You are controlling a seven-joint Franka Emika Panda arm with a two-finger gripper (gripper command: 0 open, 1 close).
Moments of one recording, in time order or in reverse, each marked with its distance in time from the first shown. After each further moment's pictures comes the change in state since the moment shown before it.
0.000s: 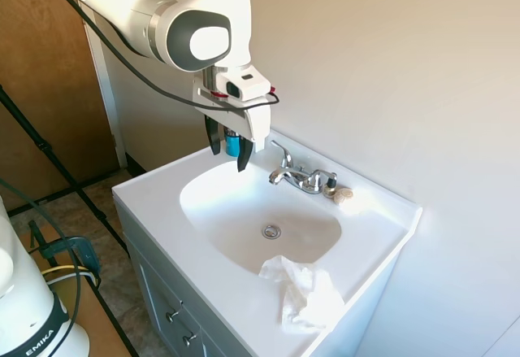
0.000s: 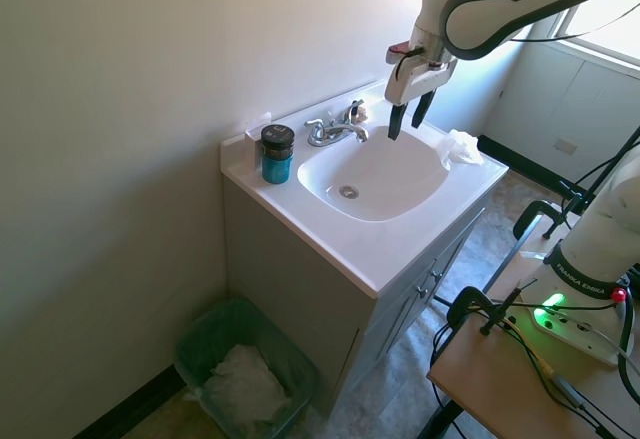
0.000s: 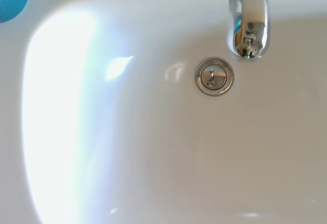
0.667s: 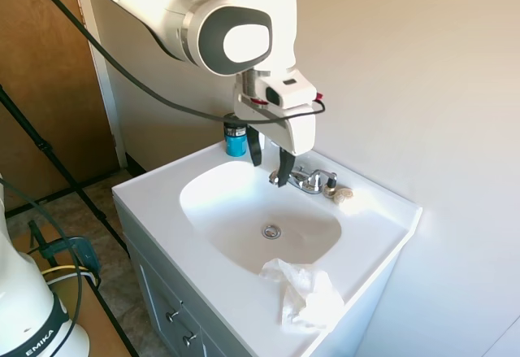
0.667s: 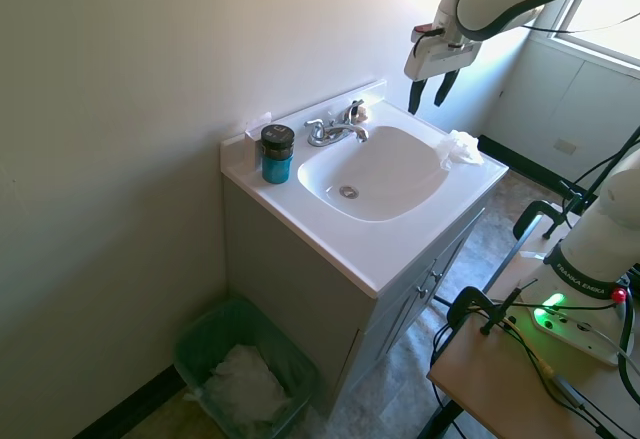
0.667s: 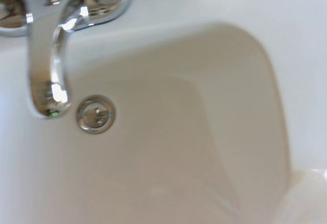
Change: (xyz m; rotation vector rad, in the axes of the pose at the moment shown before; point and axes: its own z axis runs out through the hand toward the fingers) arm 0.102 0.082 -0.008 -0.018 0.078 0.242
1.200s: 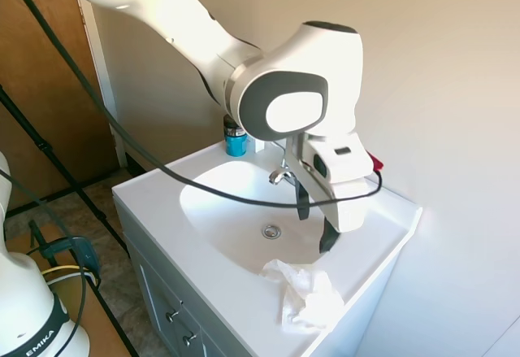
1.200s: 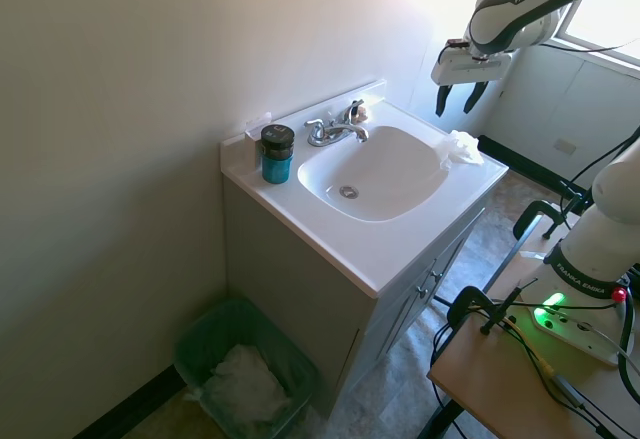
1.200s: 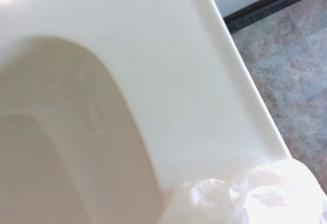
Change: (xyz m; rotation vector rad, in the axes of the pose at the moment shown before) arm 0.087 0.082 0.062 -0.029 -0.013 0.243
